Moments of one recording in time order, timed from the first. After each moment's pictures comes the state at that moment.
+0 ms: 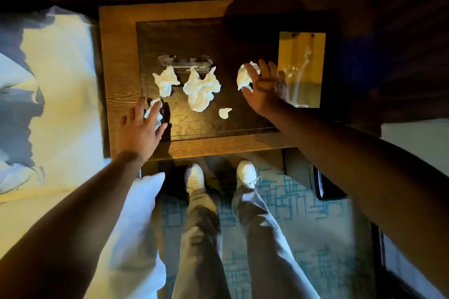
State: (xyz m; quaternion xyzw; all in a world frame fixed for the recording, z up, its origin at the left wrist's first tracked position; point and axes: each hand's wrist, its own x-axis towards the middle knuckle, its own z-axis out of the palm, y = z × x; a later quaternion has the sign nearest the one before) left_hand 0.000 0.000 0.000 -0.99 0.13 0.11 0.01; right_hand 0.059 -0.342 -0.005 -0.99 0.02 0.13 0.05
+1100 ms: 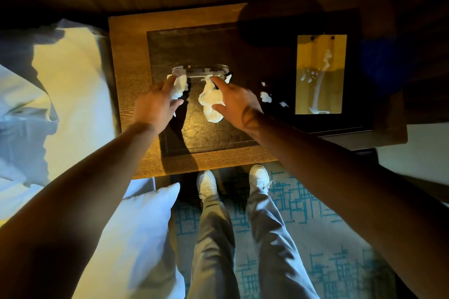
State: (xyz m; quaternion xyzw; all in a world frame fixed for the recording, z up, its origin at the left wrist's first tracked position) left_hand 0.103 -0.005 -0.002 -0.98 0.16 0.12 -0.10; right_hand 0.079 -0.240 0.014 -0.95 -0.05 0.21 0.21
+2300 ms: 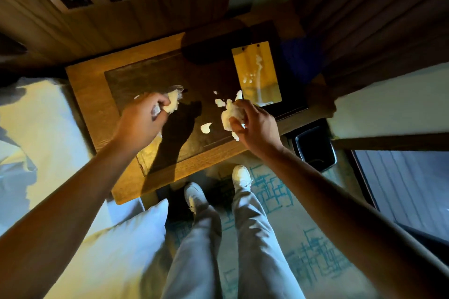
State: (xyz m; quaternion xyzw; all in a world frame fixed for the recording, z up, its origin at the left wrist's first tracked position) left_hand 0.092 -0.058 0.115 -0.90 0.22 0.17 -0.33; right_hand -0.042 -0.317 0.119 -0.95 0.13 -0.04 0.27
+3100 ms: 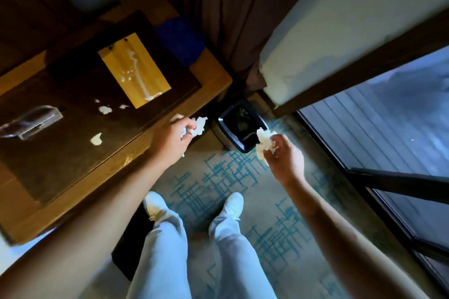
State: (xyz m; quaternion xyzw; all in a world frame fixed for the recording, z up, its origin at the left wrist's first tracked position) left_hand -0.124 -0.358 0.098 -0.85 0.37 0.26 -0.27; right_hand -0.367 -0.546 0.093 -0.81 0.51 0.02 0.28
